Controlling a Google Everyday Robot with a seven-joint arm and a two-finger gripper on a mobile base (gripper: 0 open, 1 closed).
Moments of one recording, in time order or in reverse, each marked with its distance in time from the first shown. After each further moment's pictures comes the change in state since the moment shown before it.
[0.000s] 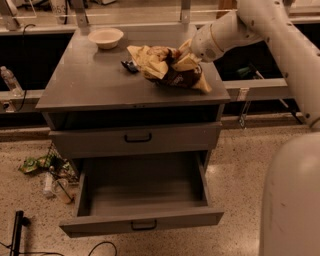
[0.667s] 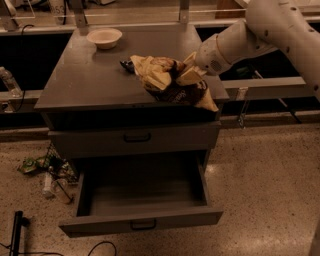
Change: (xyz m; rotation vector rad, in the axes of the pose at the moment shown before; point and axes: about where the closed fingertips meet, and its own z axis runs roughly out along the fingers) arm 0.005 0.063 -0.021 -0.027 0.051 0.102
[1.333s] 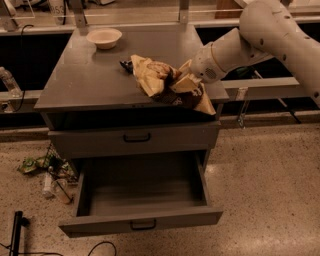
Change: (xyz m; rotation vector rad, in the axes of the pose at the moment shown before) arm 0.000 0.025 0.015 -0.029 0.000 0.032
